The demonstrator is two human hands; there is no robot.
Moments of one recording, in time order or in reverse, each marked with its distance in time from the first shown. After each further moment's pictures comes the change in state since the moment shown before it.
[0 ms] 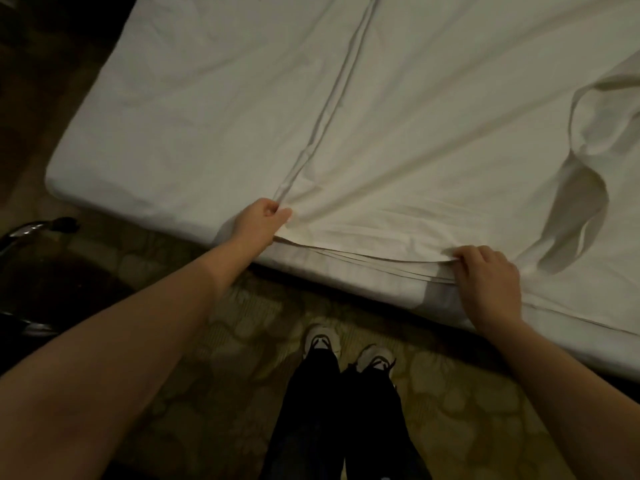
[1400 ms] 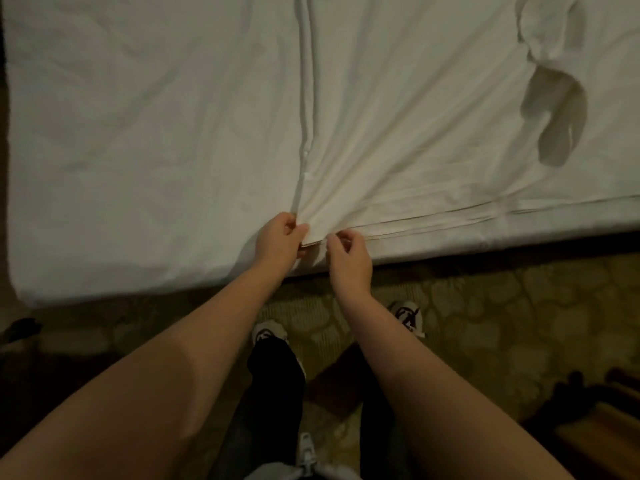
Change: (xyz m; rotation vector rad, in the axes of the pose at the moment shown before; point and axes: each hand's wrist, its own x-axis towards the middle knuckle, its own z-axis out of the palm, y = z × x) left_hand 0.028 -0.028 -0.028 -0.202 -0.392 0.047; right_hand 0.001 -0.297 0.036 1.115 -0.052 1.063
